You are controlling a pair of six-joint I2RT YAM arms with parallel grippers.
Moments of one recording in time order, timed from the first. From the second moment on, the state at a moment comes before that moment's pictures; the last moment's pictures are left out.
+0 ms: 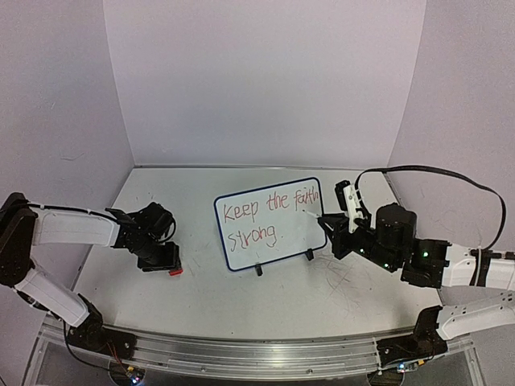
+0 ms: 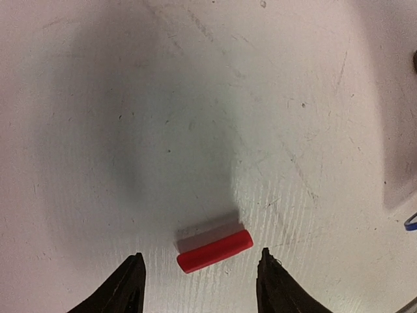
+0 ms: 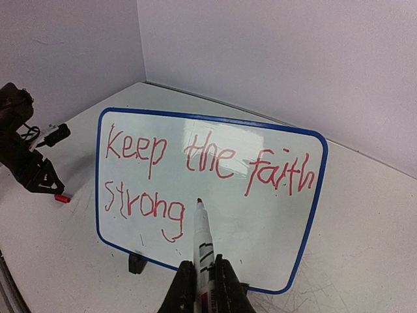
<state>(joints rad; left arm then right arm) -0.64 1.42 0.71 -0.49 -0.06 -0.69 0.96 1.00 0.59 0.15 0.32 0.10</state>
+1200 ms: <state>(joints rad) -0.73 1.47 0.66 -0.39 0.04 -0.72 0.96 0.97 0.58 0.18 0.29 0.10</state>
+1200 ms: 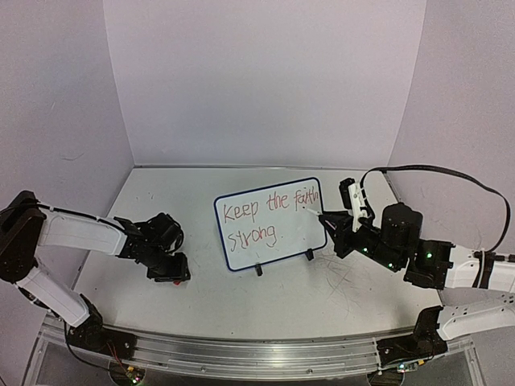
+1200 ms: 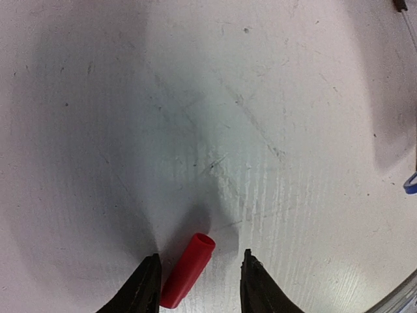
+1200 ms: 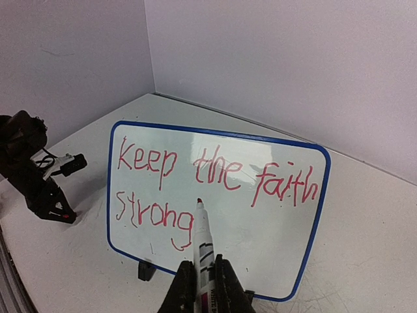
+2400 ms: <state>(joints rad) -0.80 1.01 0.69 -0.10 0.02 -0.05 0.97 1.27 1.03 -0.07 -0.16 0.32</state>
